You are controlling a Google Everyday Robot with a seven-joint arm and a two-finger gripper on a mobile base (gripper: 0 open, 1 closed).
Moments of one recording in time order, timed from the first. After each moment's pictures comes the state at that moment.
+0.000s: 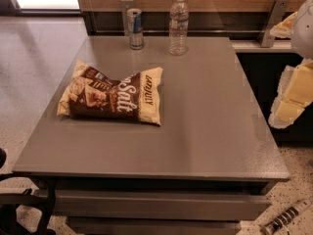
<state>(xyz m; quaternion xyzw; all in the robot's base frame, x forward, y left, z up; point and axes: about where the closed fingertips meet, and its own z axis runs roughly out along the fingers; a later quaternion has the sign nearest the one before) 0.438 -0.212 0.991 -0.60 0.78 -0.05 0.18</state>
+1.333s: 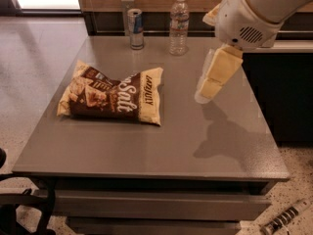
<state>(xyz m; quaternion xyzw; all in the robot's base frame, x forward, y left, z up) 0.504 -0.100 0.986 -0.64 0.72 0.01 0.27</state>
